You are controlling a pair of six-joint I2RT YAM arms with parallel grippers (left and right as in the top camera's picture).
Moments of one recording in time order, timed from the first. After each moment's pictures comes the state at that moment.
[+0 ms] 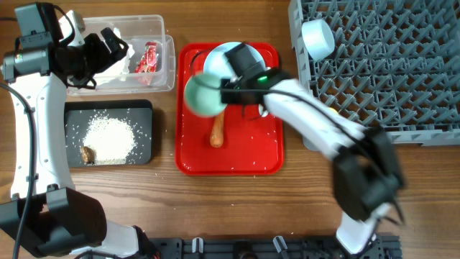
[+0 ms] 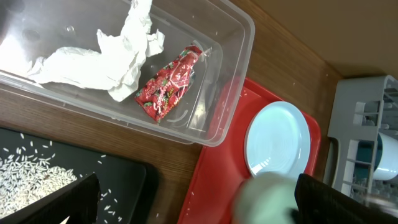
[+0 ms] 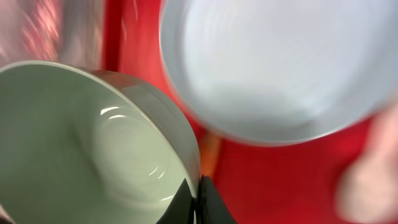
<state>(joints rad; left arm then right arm) 0.23 1.68 1.63 -0.96 0.34 -0.34 0.56 1.91 1.49 -0.59 -0.07 0.54</state>
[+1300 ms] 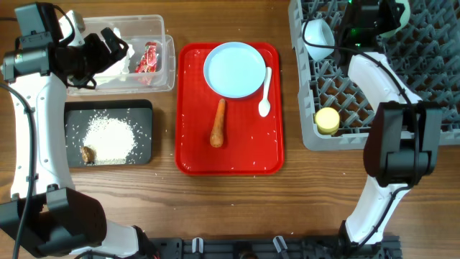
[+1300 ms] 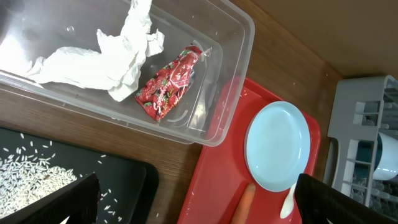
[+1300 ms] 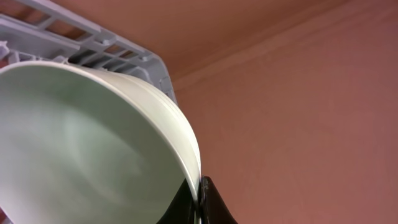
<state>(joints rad) 0.23 1.68 1.63 -0.96 0.34 -0.34 0.02 2.08 1.53 0.29 0.99 -0.88</state>
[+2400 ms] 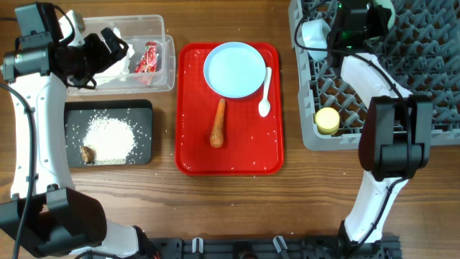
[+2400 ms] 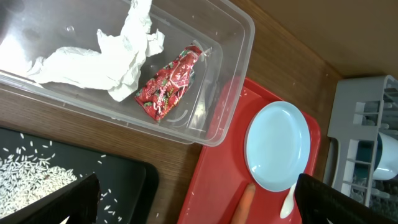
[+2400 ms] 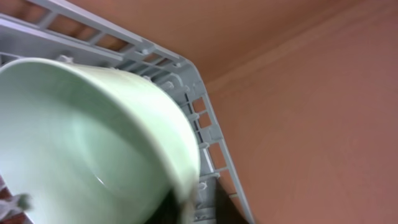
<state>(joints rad) 0.23 1.68 1.63 -0.96 0.34 -0.34 0.05 2.14 1.53 0.27 0.95 -0.72</state>
